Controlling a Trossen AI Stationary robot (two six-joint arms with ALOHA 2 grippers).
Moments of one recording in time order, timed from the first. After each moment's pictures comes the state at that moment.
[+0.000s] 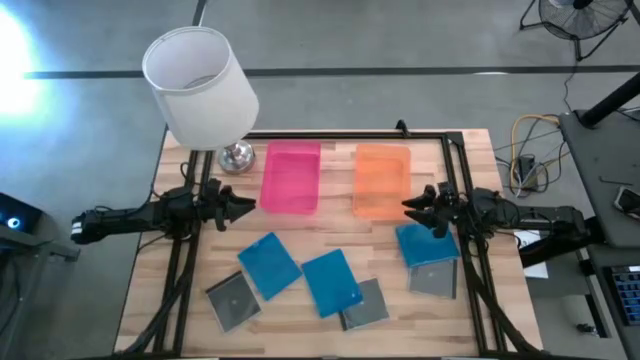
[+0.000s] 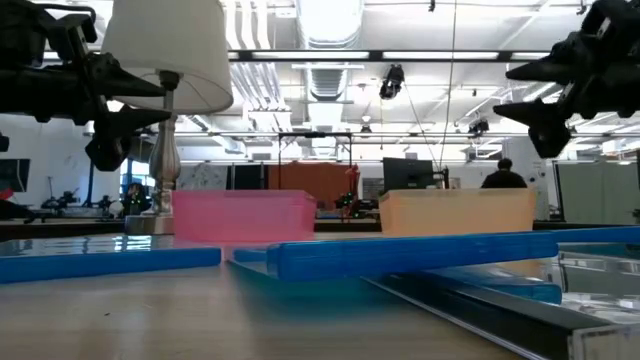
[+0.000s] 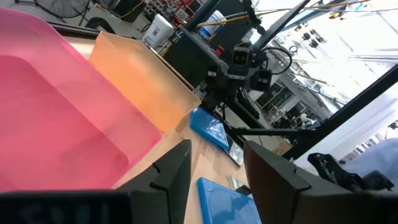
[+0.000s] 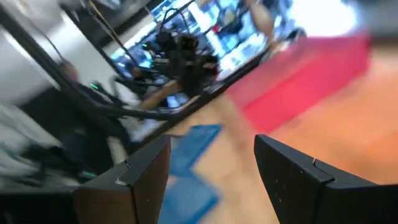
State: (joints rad) left arm 0.12 0.10 0.01 0.02 -0.04 -0.74; right arm -0.05 0.05 0.01 0.04 0.01 0.73
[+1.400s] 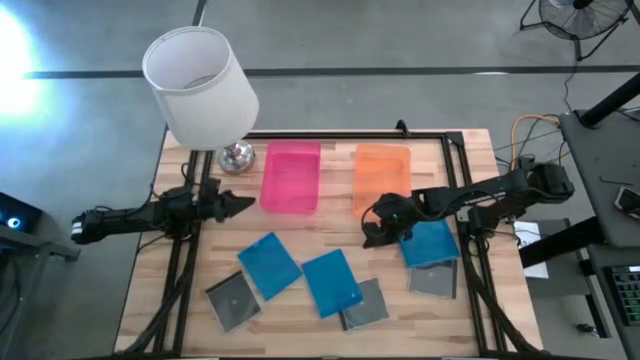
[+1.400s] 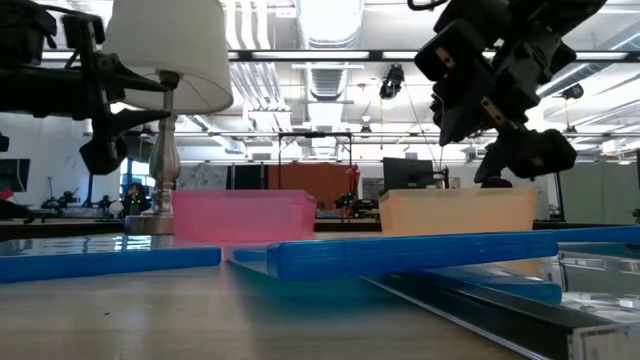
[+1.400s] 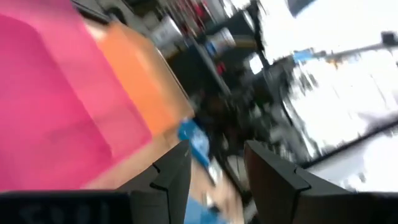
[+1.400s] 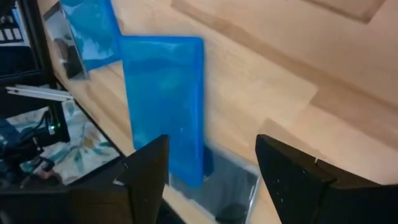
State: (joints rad) left arm 0.12 0.10 0.01 0.04 -0.11 -1.00; right arm 0.03 1.36 0.68 -0.20 -0.34 1.39
